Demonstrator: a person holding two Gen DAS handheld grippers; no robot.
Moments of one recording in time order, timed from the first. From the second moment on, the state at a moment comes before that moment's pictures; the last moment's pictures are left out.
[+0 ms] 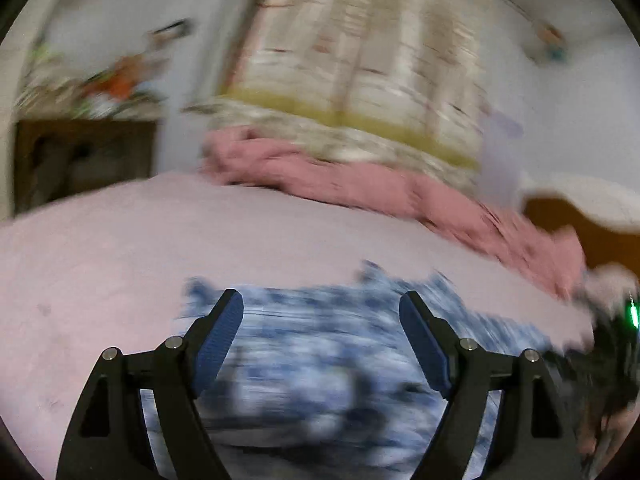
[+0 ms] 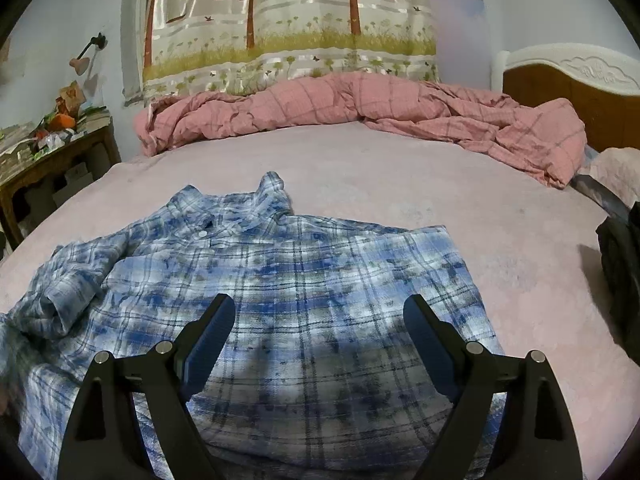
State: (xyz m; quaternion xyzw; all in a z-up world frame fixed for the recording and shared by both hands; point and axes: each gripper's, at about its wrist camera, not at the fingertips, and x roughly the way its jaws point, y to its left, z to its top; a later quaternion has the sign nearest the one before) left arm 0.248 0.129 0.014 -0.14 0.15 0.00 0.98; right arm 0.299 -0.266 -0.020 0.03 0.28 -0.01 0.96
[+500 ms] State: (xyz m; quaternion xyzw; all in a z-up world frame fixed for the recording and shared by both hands) left arm 0.285 0.235 -0.052 -0.26 0.34 0.18 0.88; right arm 0.291 -0.126 0.028 -0.06 0.29 0.18 0.94
